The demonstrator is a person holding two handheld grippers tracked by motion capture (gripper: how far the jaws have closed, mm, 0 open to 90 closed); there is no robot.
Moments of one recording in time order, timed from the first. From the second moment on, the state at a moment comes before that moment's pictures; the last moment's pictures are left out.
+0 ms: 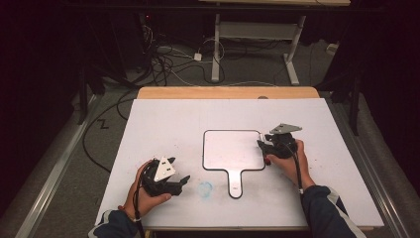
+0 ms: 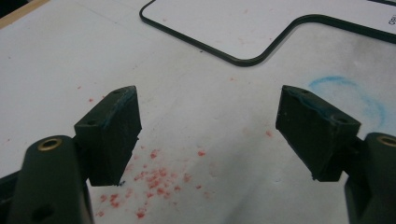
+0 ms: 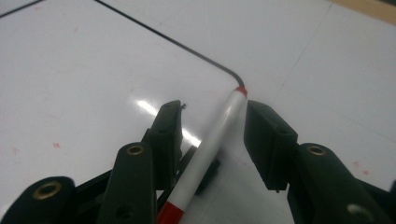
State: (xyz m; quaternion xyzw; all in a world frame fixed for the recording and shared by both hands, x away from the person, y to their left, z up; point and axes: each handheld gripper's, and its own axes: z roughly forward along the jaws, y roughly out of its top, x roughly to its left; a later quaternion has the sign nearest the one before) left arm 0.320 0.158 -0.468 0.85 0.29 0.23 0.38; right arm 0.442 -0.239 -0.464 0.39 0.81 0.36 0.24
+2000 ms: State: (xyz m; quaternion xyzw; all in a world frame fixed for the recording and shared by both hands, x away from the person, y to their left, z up) left arm 0.310 0.163 -0.465 0.84 0.29 0.27 0.37; right arm 0.296 -0.306 -0.439 0.30 0.77 0.44 0.35
